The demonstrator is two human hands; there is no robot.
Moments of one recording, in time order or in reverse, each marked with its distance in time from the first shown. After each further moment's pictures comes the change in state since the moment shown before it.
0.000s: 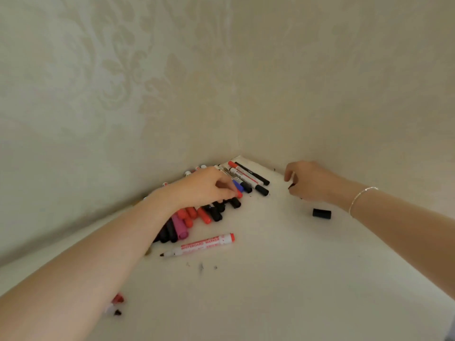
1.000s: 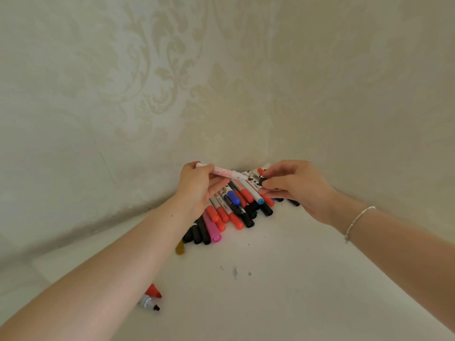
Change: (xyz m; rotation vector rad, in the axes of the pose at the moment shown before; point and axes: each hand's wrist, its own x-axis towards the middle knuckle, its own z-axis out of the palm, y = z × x) left_hand -0.025 -0.023 -0.023 -1.328 0.674 -0.231; right_hand -0.023 -0.101 0.012 1.123 -0.043 -0.056
